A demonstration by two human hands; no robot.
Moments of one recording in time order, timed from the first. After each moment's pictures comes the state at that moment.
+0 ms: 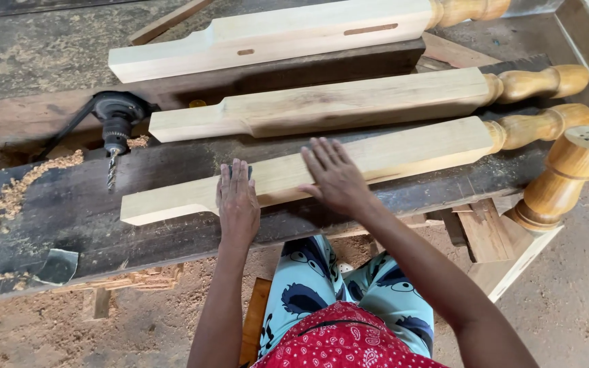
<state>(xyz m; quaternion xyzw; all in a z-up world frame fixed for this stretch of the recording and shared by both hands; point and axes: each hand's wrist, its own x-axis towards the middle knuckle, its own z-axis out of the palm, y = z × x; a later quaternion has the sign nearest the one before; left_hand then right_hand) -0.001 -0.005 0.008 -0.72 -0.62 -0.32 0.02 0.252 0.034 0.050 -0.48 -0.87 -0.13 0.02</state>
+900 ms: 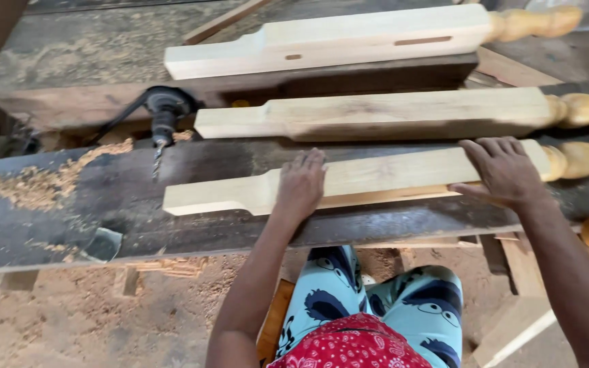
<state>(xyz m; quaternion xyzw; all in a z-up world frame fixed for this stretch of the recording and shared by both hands) 0.040 0.044 0.042 -0.80 -0.57 -0.20 -0.03 0.456 0.046 0.115 -0.53 -0.84 -0.10 0.00</state>
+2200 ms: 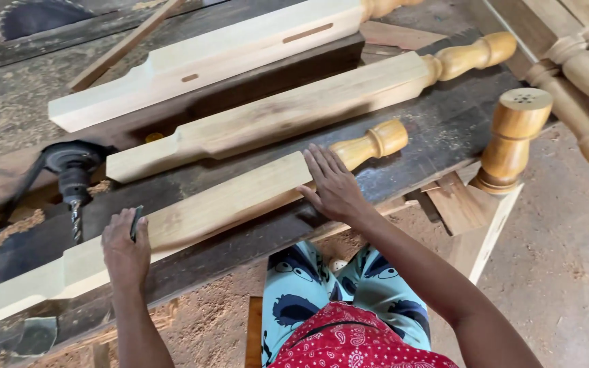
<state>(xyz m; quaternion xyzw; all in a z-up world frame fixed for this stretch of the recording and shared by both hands) -0.167 0.015 0.014 -0.70 -0.64 -0.32 0.01 0.301 -0.004 0.047 -0.54 -0.80 -0.04 0.25</state>
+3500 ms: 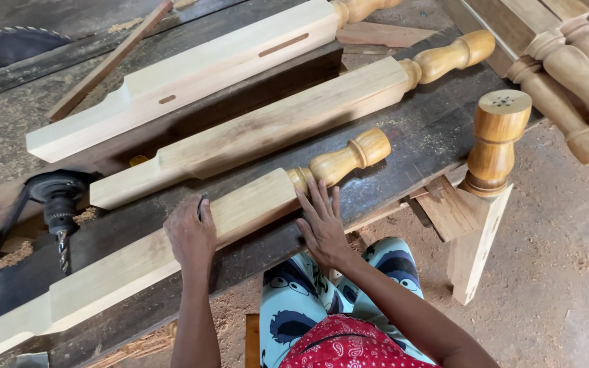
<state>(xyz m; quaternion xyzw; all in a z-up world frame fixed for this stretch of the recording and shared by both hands) 0.009 0.047 0.033 -0.71 -0.64 -0.29 0.00 0.287 -0.056 0.019 -0.59 -0.72 0.02 0.36</state>
